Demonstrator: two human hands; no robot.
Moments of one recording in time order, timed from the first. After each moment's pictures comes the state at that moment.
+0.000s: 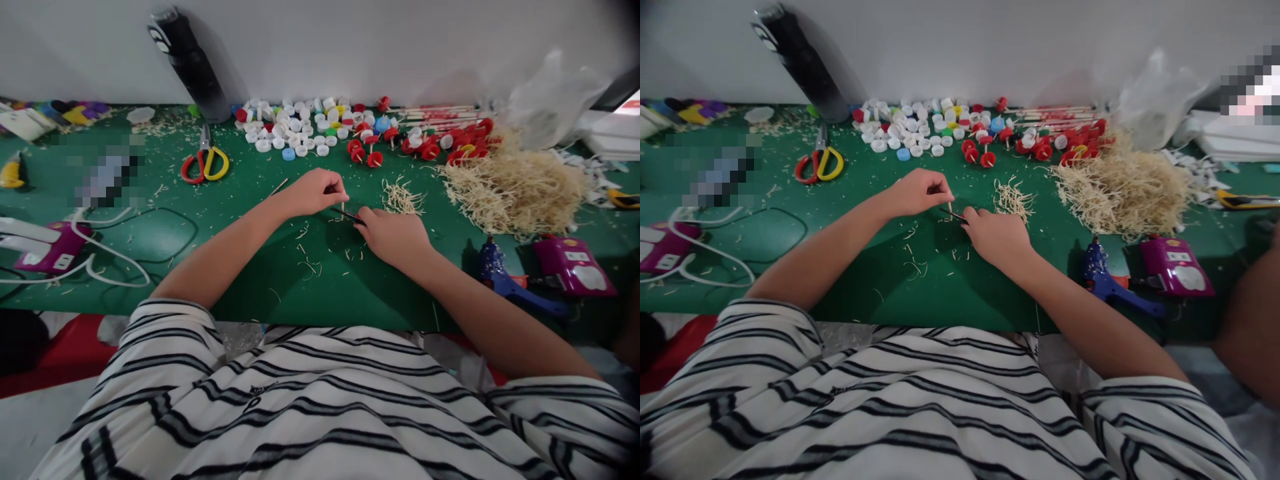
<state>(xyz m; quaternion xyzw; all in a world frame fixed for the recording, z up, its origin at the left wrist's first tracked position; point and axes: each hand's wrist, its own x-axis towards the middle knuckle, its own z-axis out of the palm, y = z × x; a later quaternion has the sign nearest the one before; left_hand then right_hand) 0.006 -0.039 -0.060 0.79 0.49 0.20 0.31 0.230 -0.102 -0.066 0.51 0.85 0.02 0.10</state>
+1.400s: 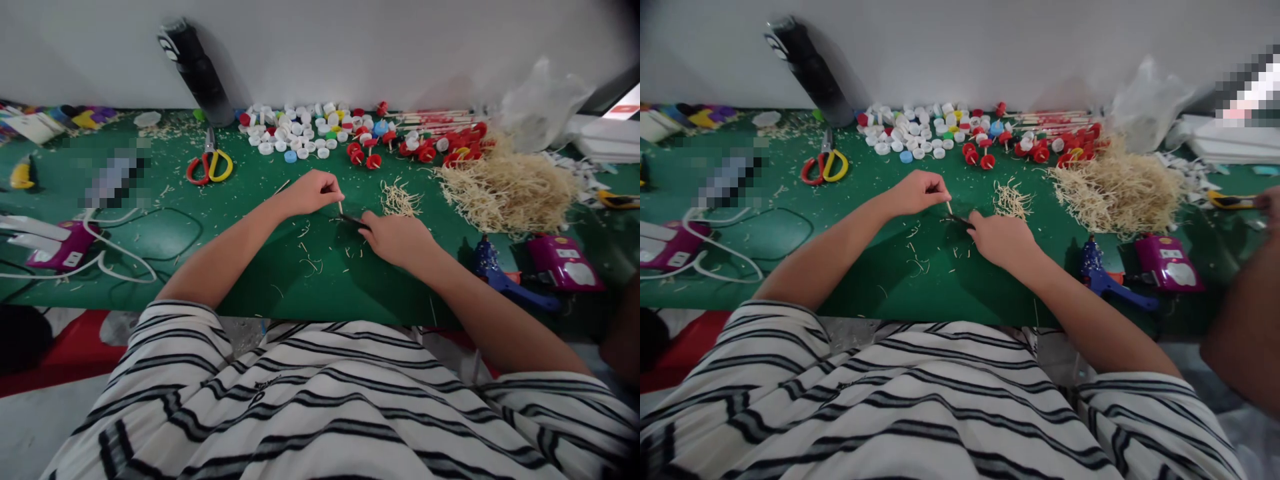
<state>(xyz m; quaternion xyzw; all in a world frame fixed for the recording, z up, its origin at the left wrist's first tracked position) -0.004 -0.038 -0.066 0.77 0.51 0.21 0.33 0.234 -0.107 -0.057 0.51 0.85 -0.02 0.13</state>
